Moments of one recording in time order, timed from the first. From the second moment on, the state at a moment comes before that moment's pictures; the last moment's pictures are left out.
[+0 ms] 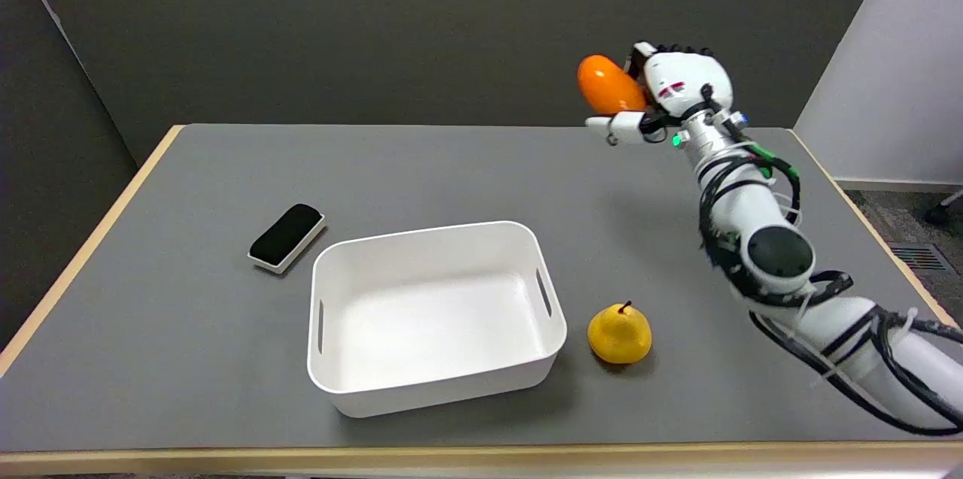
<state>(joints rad) 0.20 -0.95 -1.83 1.57 -1.29 -0.49 1.94</state>
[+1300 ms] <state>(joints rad) 0.11 -1.01 -2.09 1.81 -1.28 -0.12 2.28</state>
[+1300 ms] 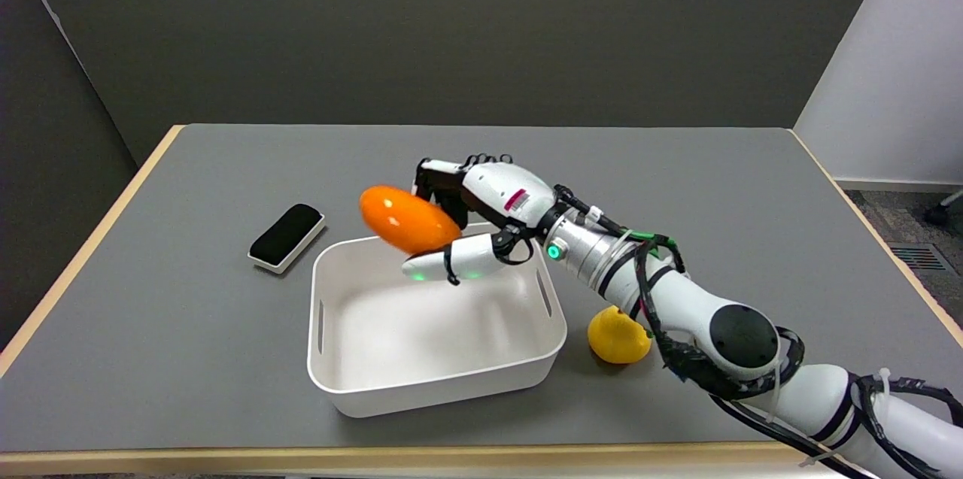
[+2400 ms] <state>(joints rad) 0.04 -1.02 -1.87 1.62 -0.38 0.52 1.73</state>
